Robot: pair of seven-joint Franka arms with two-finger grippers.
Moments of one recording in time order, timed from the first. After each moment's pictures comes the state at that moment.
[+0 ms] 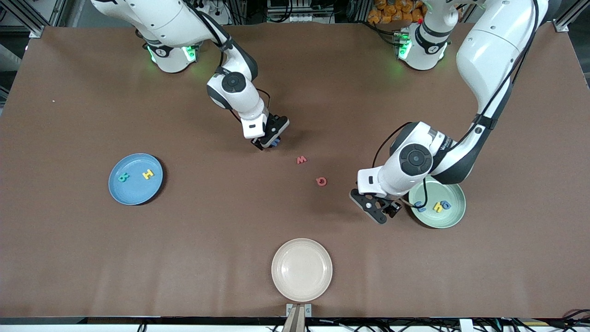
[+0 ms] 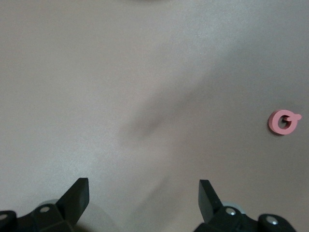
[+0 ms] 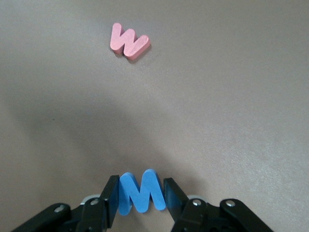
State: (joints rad) left arm 0.03 0.70 -0.55 -1.60 0.39 2.25 0.18; right arm 0.46 0.50 0.31 -2.26 -0.21 2.97 0.09
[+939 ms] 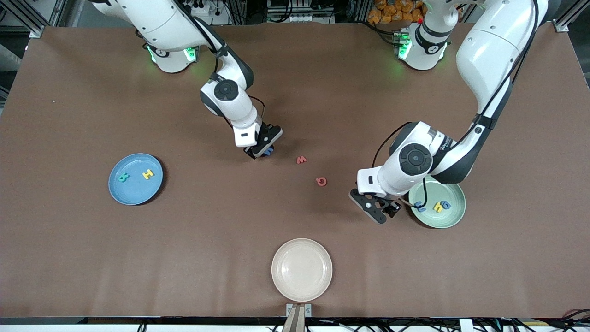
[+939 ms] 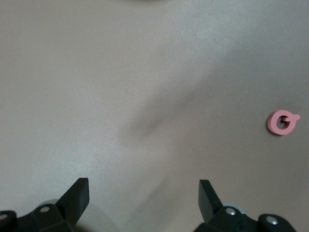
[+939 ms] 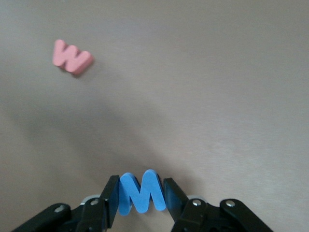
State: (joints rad) left arm 0.02 0.70 -0.55 -1.60 0.39 2.25 0.18; right arm 0.41 0.50 0.27 -2.22 -0.21 2.93 0.04
